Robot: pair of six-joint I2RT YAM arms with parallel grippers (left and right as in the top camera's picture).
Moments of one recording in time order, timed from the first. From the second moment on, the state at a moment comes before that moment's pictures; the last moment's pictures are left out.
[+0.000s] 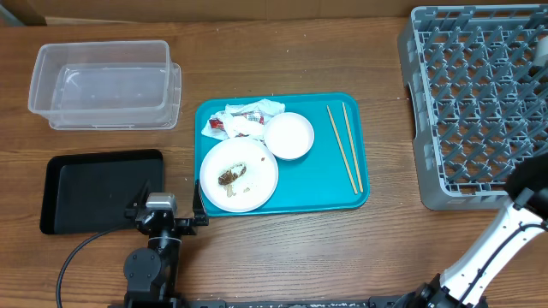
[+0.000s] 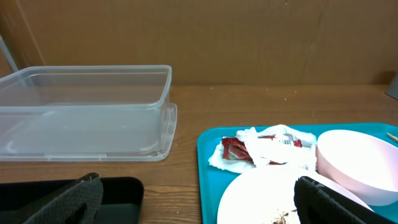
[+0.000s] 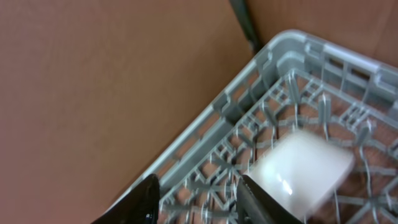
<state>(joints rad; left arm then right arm) -0.05 0.02 0.01 -0.08 -0.04 -0.02 -0.60 2.48 2.75 -0.85 -0.23 0.42</state>
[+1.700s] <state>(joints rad) -0.05 0.02 0.01 -0.08 -0.04 -0.02 -0.56 2.44 2.66 -1.00 0.20 0.42</state>
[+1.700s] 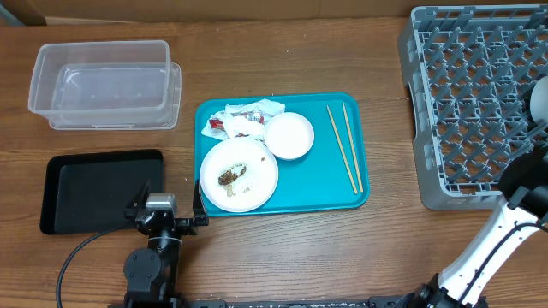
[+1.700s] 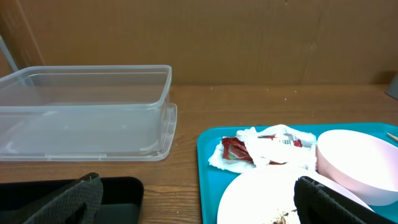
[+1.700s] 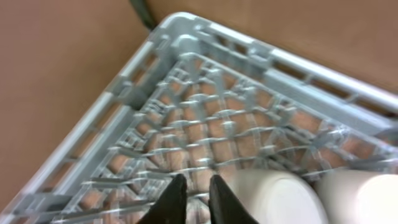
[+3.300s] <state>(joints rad) -0.05 0.02 0.01 -0.08 -0.04 -0.02 -0.63 2.44 2.37 -1.04 -0.03 0.46</state>
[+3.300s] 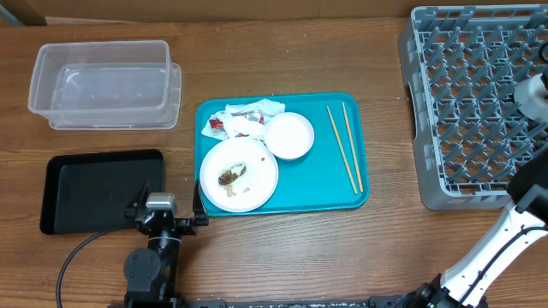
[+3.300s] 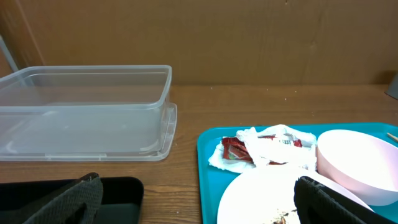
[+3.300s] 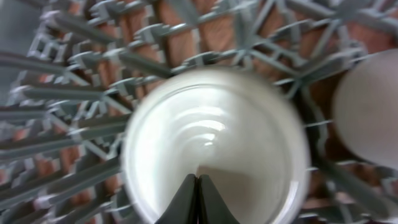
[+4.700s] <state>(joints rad) -0.05 0.02 0.01 -0.08 -0.04 -0.02 0.39 2.17 2.40 -1.51 -0.29 0.17</state>
